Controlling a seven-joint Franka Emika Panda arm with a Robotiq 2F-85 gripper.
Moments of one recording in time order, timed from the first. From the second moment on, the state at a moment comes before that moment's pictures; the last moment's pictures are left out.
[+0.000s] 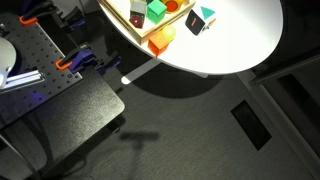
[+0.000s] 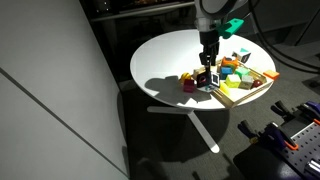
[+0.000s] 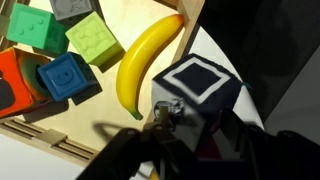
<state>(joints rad) 0.14 0.35 0.15 -2.00 -0.08 2.08 -0.07</state>
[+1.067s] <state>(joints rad) 0.10 0.32 0.11 -1.98 -0.06 1.95 -0.08</state>
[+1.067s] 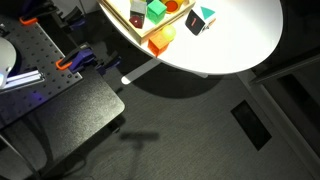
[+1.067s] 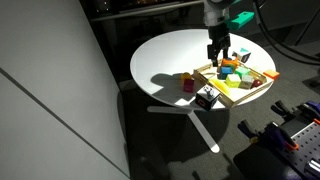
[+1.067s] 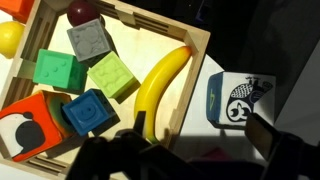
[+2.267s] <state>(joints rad) 0.06 0.15 0.04 -2.15 -0.03 2.21 0.05</state>
